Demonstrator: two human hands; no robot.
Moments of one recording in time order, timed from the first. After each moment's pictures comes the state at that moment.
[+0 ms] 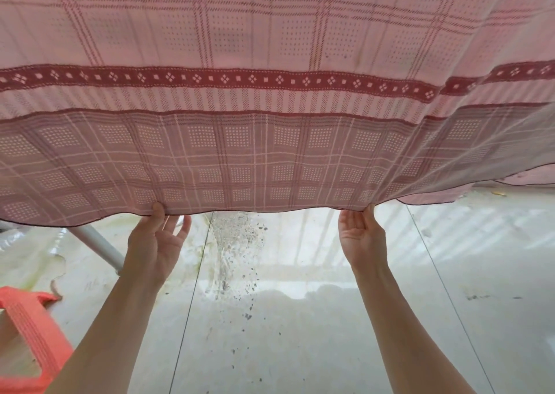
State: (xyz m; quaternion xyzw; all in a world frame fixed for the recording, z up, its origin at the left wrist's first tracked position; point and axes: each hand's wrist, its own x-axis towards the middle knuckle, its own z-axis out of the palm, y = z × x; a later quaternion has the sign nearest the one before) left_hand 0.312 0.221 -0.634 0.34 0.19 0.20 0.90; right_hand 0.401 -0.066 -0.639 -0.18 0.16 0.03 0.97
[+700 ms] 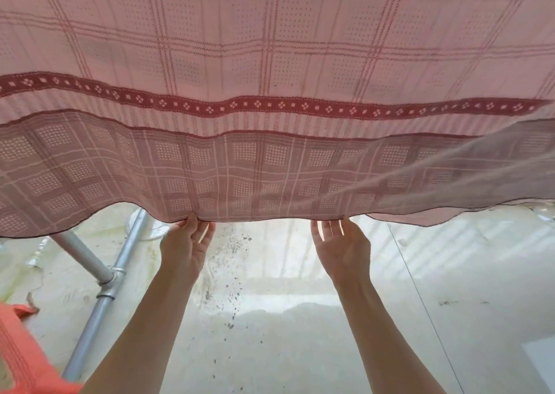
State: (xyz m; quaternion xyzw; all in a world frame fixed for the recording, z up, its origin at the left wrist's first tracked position) left_hand 0.337 0.161 -0.626 0.32 0.27 0.17 0.89; right_hand 0.380 -0.072 -0.616 -0.20 0.12 0.10 0.97
